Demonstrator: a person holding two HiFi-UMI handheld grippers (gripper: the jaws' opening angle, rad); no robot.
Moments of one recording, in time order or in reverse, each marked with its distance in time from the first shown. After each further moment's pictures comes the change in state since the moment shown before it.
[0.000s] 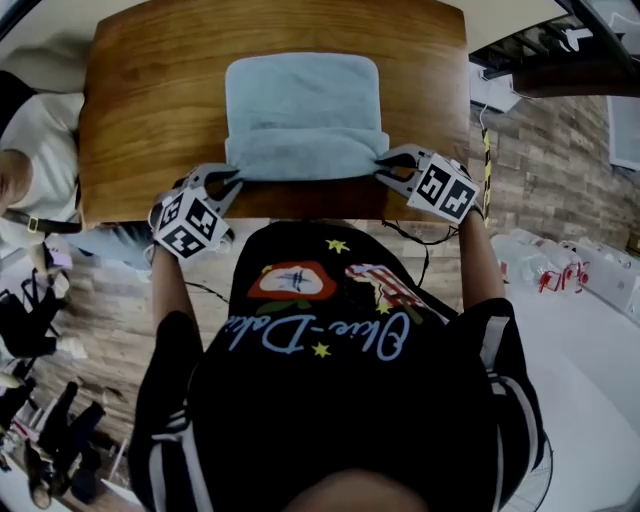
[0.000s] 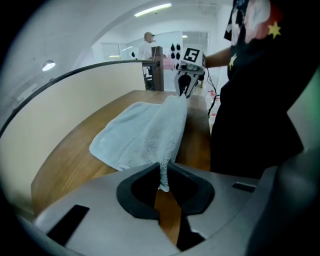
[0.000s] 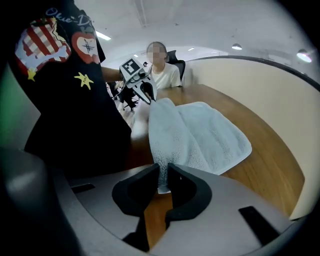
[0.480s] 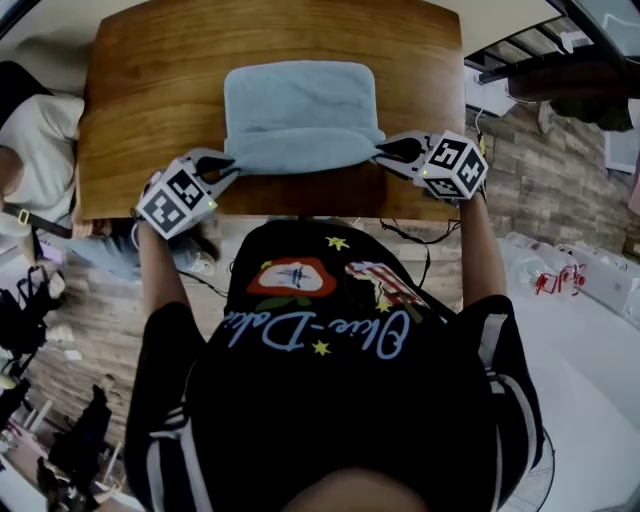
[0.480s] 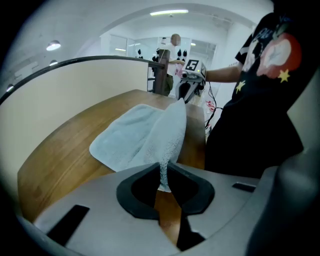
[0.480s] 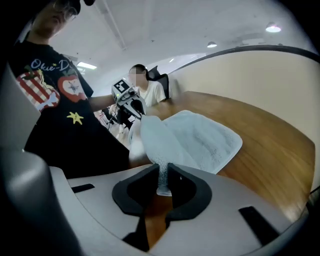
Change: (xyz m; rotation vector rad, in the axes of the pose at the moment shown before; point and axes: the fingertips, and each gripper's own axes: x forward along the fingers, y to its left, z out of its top) left arm -0.011 0.013 0.016 -0.116 -0.017 -0.126; right arm -0.018 -0.026 0.012 0.243 -0.165 0.061
